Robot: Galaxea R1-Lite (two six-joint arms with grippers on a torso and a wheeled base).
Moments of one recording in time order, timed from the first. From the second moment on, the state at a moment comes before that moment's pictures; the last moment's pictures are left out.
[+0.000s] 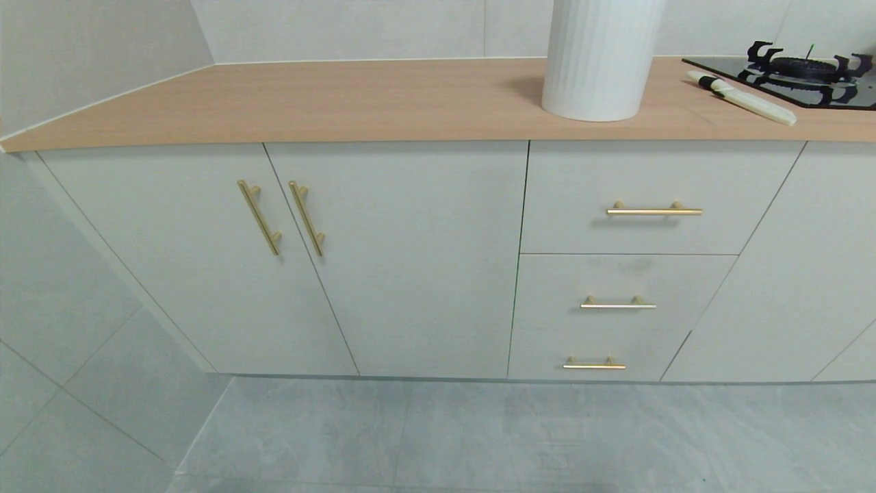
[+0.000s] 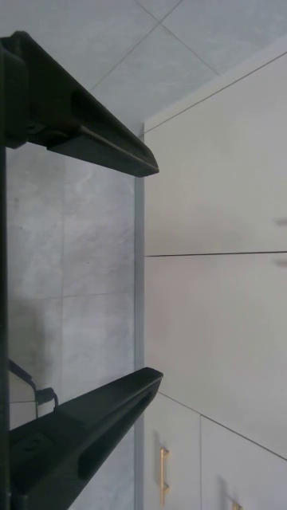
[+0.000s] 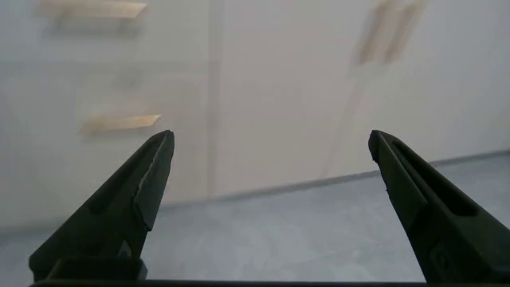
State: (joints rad) left arm 0.00 0.00 0.00 0.00 -0.01 0.01; right arm -0.01 0.00 -0.08 -0.04 -0.26 -0.13
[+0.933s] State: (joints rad) left arm 0.00 0.00 0.00 0.00 -0.01 0.01; right arm 0.00 0.00 0.00 0.00 -0.01 -0.02
